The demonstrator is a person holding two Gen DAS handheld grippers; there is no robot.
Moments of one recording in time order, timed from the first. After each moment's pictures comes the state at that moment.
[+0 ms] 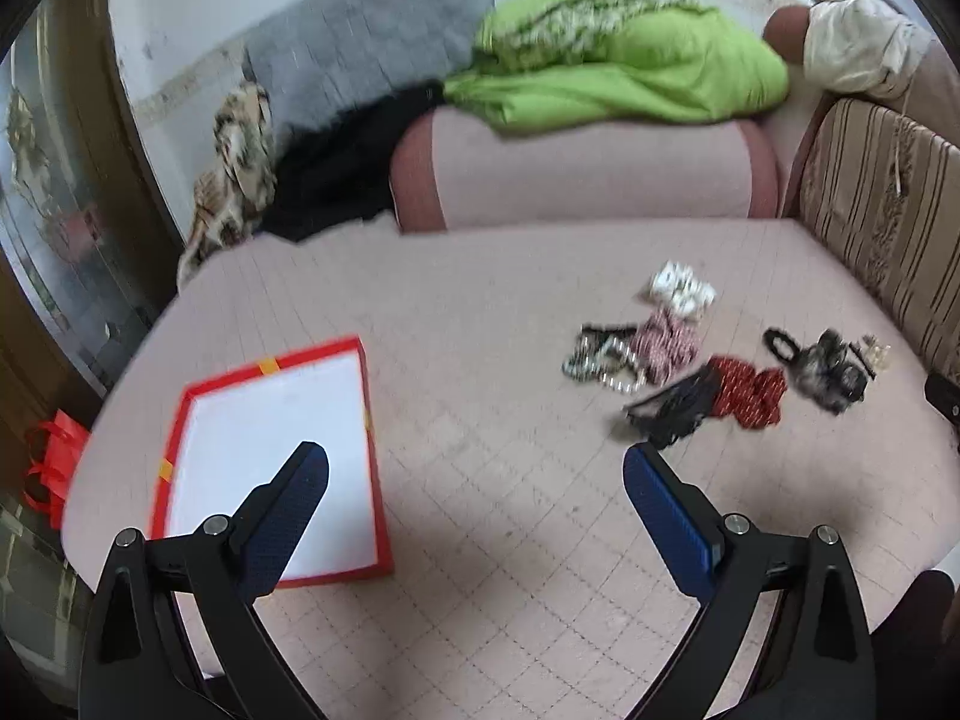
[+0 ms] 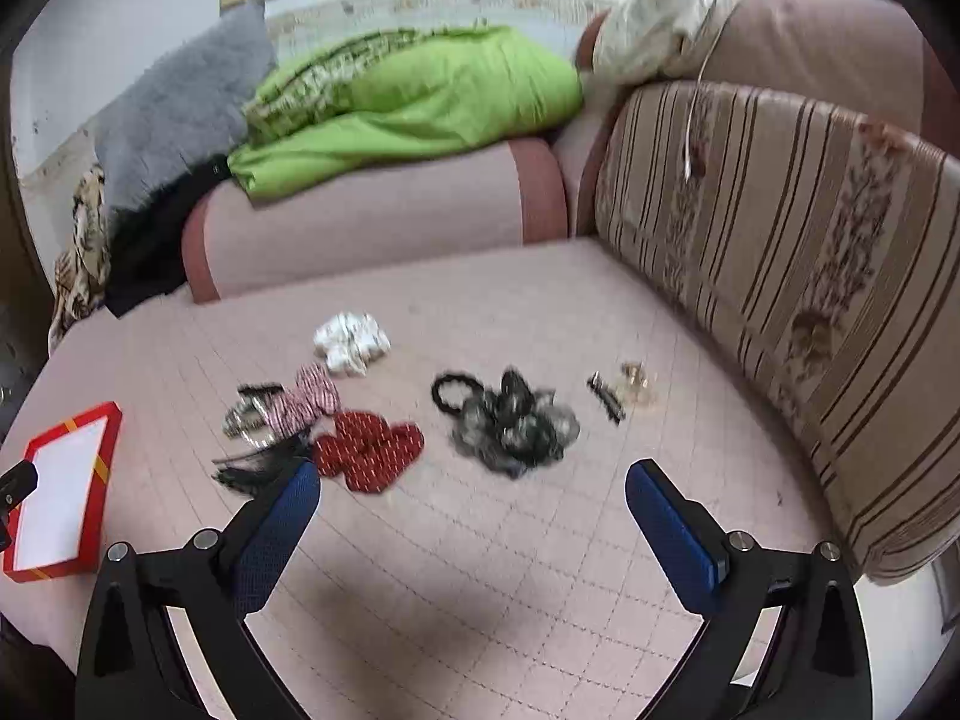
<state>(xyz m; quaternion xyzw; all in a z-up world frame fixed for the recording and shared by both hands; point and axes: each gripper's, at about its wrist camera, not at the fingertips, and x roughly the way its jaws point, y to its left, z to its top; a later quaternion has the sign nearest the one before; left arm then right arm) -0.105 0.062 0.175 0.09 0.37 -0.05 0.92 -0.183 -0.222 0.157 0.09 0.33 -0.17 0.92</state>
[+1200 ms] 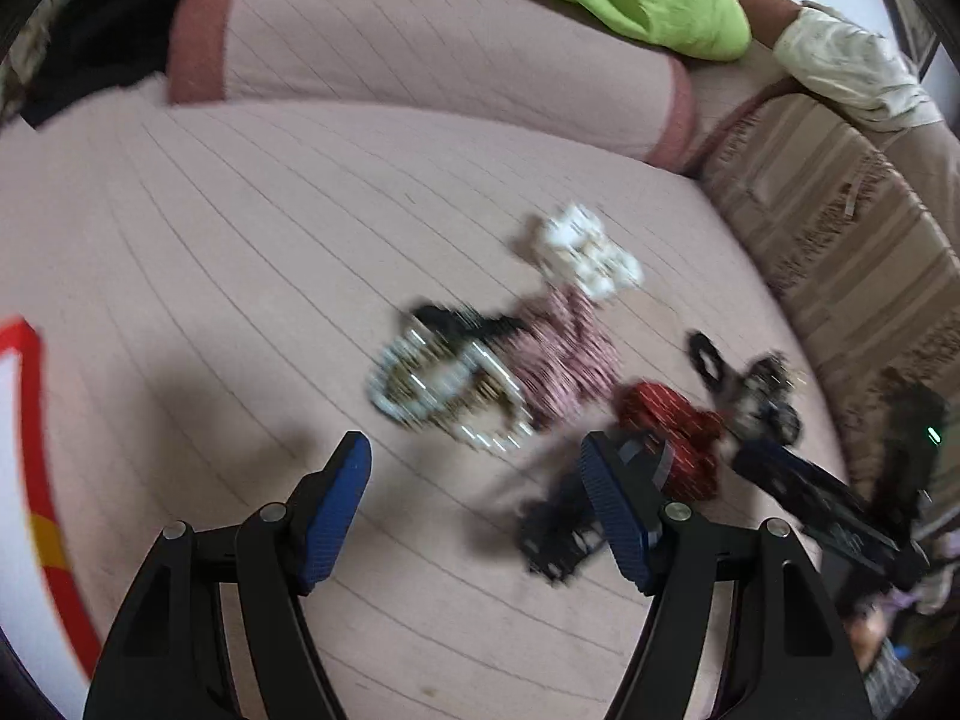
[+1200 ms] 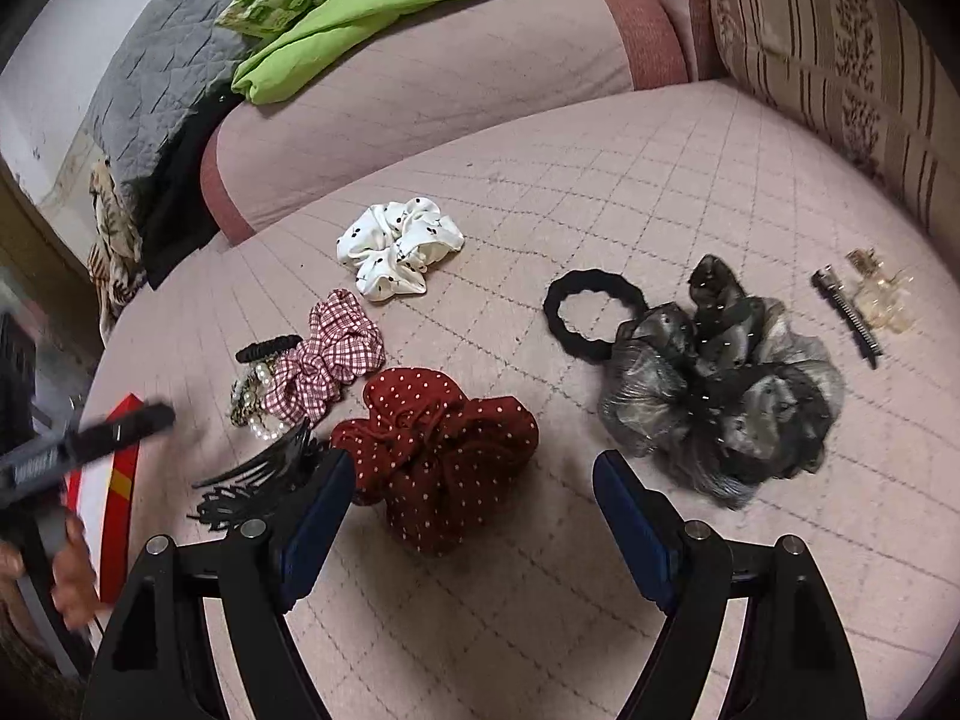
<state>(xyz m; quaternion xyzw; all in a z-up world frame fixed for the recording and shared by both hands) 0.064 0.009 0.061 -0.04 0.51 -0.28 0.81 -0.048 -0.250 0.041 0.22 0.42 -0.03 0.88</state>
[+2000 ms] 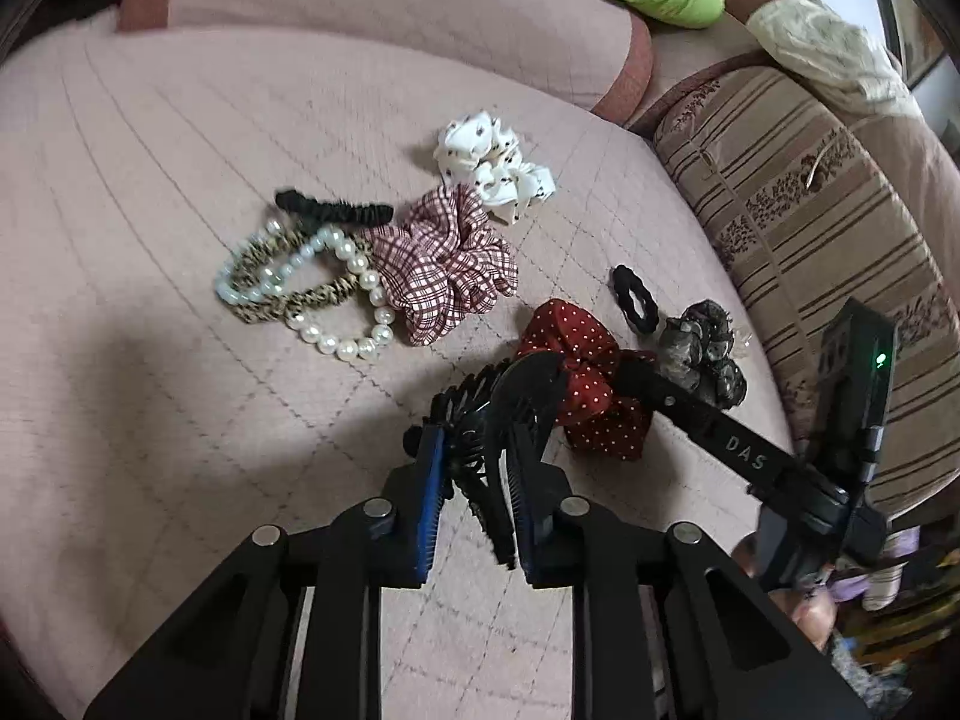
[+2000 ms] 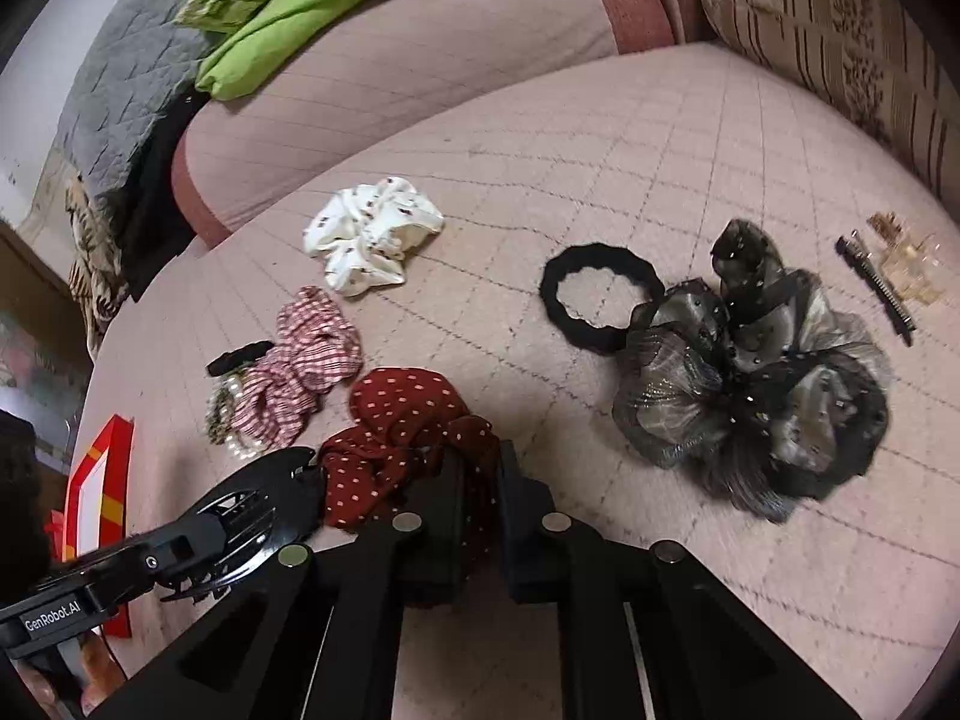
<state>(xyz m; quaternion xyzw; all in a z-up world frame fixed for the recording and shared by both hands) 0.026 -0.038 0.045 -0.06 0.54 -0.31 0.78 -0.031 -0.250 0.028 0.24 0.44 -0.05 0.87</state>
